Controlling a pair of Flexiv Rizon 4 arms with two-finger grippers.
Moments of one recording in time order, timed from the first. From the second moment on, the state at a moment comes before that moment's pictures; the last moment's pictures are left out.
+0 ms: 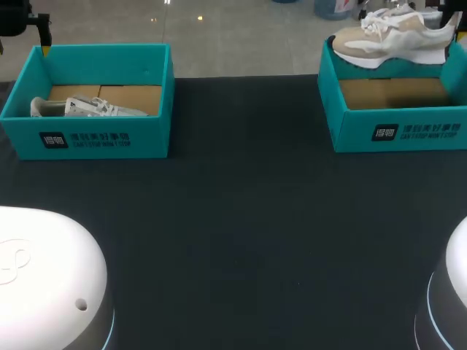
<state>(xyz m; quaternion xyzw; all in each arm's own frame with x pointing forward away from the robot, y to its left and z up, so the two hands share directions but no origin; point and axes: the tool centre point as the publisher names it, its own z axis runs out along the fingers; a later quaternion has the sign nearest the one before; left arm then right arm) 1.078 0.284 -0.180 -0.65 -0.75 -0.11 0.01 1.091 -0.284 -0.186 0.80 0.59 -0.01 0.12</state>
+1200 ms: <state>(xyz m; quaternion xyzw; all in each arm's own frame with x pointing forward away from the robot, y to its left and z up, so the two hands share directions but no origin) 1.078 0.284 -0.180 -0.65 -0.75 -0.11 0.01 0.973 -0.202 -0.175 0.78 0.60 -0.03 0.15</state>
